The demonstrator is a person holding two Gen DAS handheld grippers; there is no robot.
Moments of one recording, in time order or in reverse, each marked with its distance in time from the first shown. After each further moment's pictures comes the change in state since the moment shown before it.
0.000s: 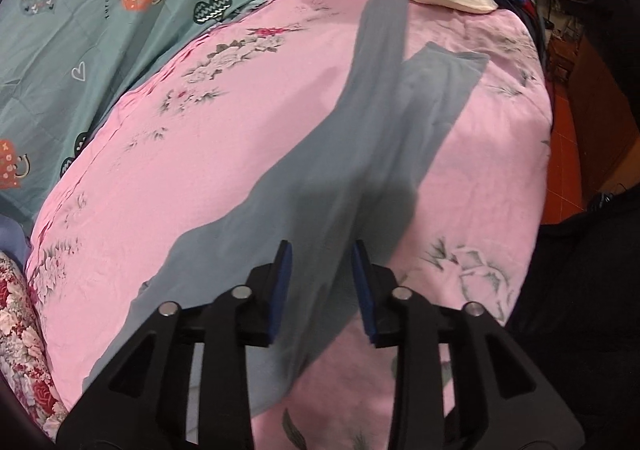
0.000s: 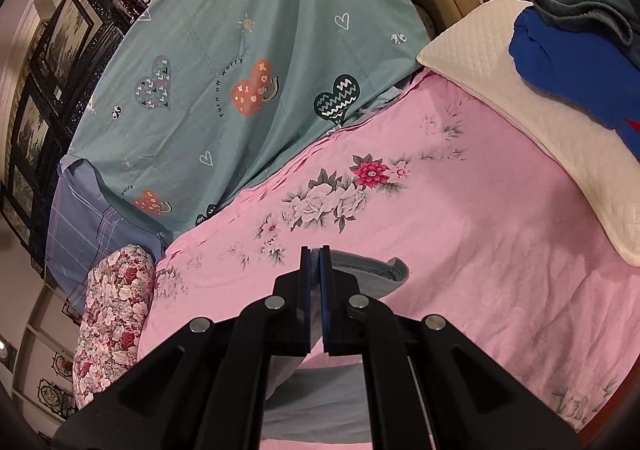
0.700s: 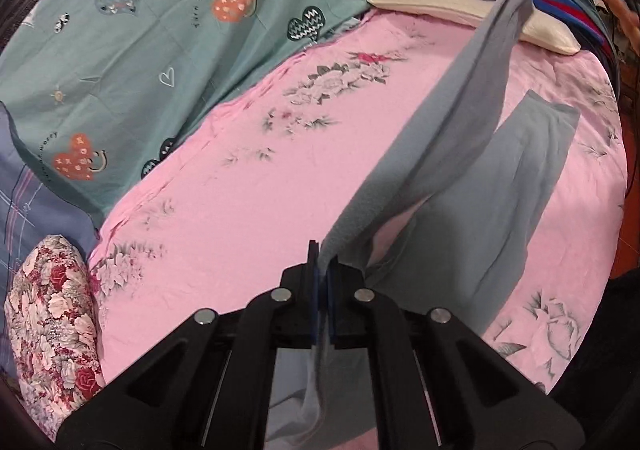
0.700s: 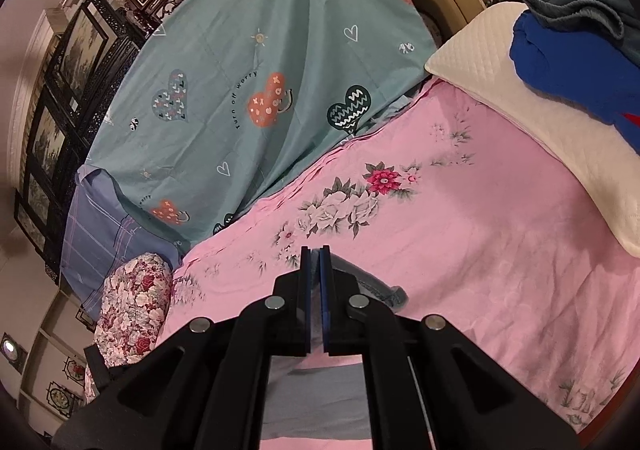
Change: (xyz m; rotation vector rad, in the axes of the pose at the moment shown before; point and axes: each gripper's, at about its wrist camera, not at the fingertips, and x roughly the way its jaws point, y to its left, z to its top) left arm -0.026 0.058 0.025 -0.096 -0.060 0.272; right arm -0.022 -0.005 -0.015 0.014 -0.047 0.071
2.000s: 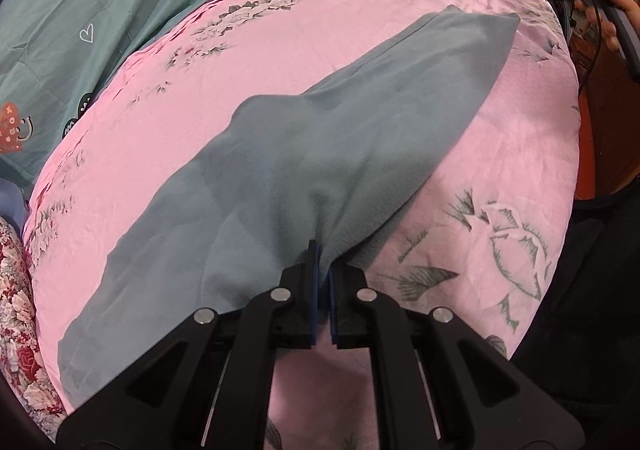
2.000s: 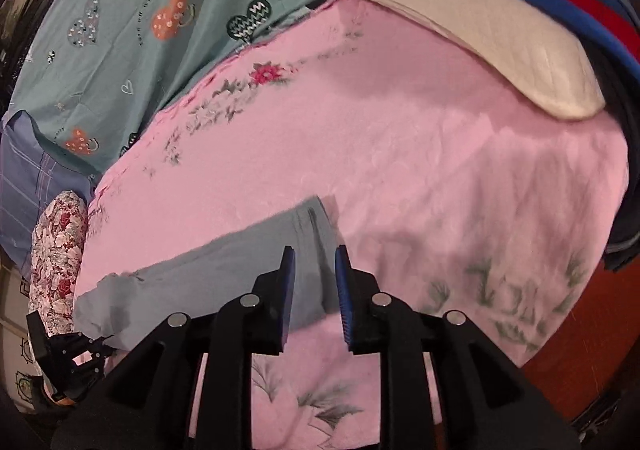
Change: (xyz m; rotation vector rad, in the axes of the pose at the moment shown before) left arm 0.033 -0.075 -0.062 0.051 0.148 -0.231; right arm -0.002 -0.083 -0.092 -0.006 0.232 -0.284
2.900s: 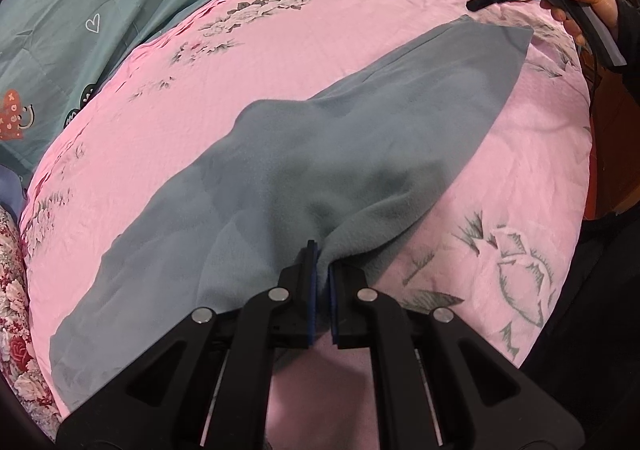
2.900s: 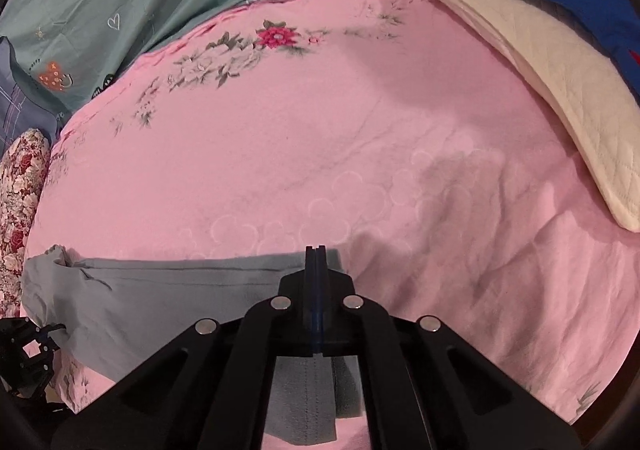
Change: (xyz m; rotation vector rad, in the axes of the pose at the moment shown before) left arm 0.004 0.003 0.005 -0.045 -0.006 0.002; right arm 0.085 0.028 0.034 -0.188 0.147 -0.151
